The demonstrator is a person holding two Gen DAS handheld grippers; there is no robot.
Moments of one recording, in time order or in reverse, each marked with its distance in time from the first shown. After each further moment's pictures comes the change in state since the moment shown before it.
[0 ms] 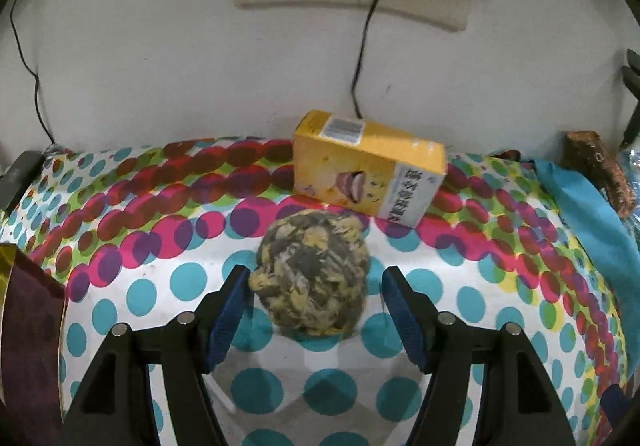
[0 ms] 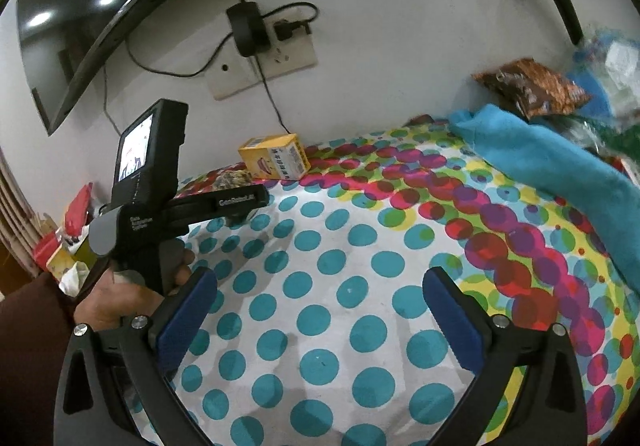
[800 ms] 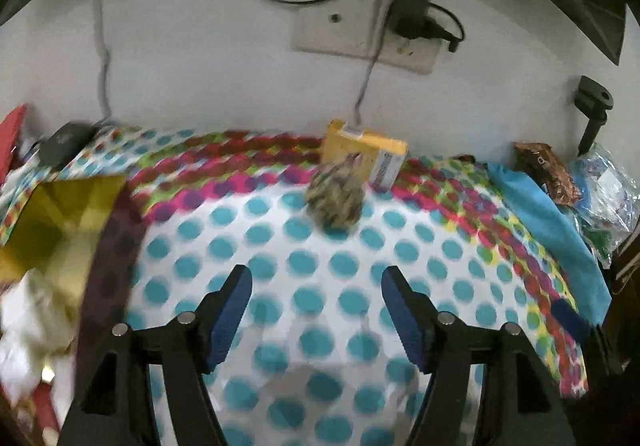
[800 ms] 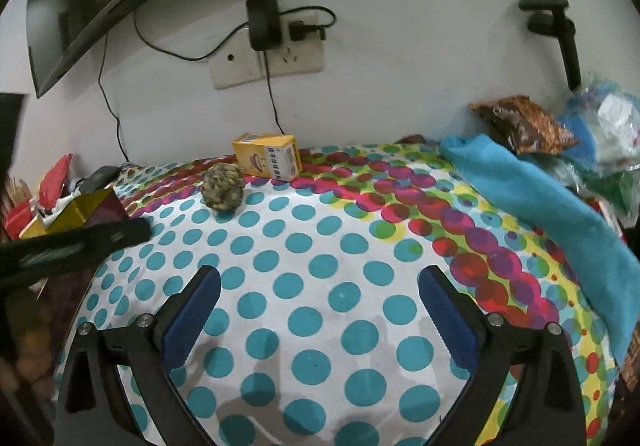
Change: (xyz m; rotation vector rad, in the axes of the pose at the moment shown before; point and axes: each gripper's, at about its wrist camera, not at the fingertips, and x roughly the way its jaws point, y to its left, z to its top) left arm -0.103 0.019 -0.043 -0.037 -0.062 -0.061; right arm -0.003 0.022 0.001 -0.130 -0.025 -0.117
